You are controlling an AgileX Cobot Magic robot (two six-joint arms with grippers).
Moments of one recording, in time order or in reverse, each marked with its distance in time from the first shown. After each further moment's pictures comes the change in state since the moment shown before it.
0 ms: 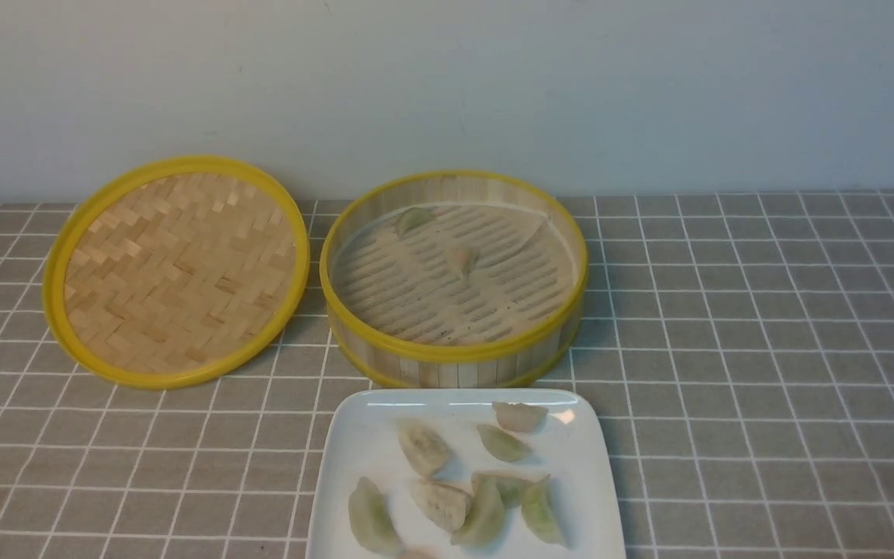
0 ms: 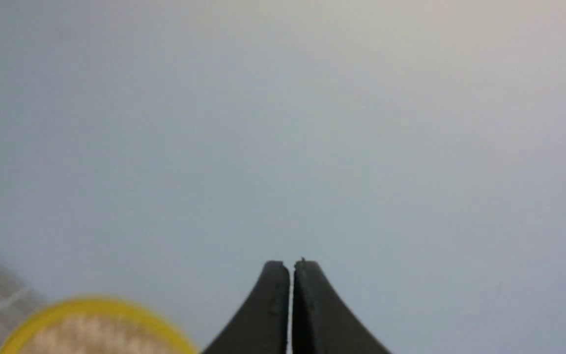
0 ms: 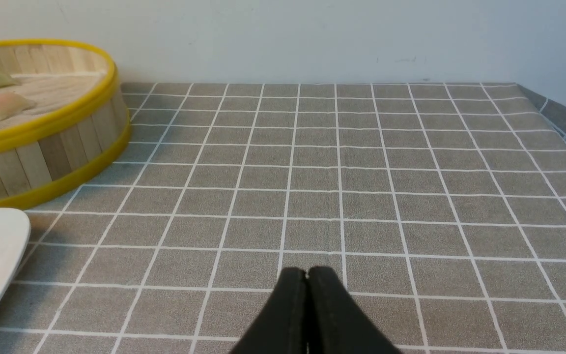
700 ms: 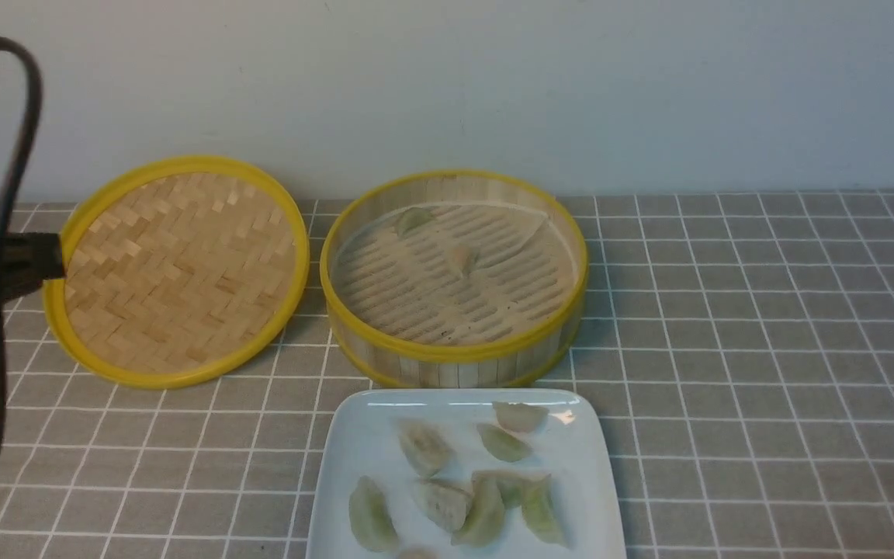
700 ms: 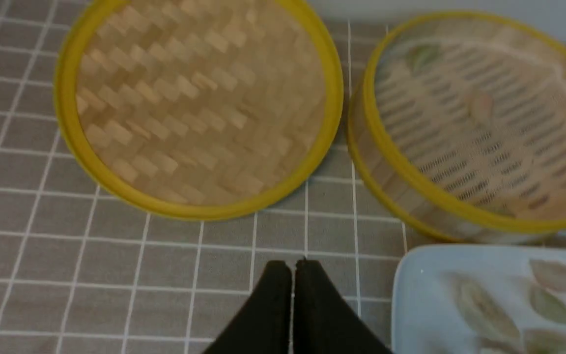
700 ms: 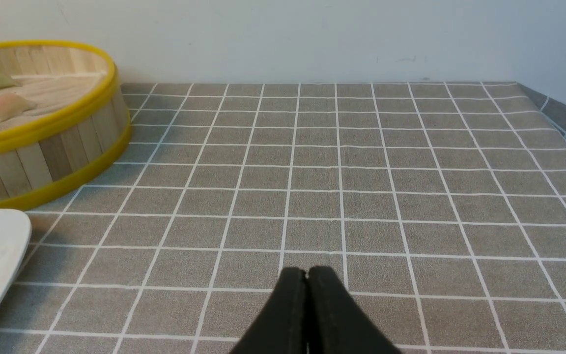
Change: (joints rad) right arm 0.000 0.000 0.000 0.000 0.000 0.003; left arm 0.000 1.035 -0.989 0.337 1.214 0.230
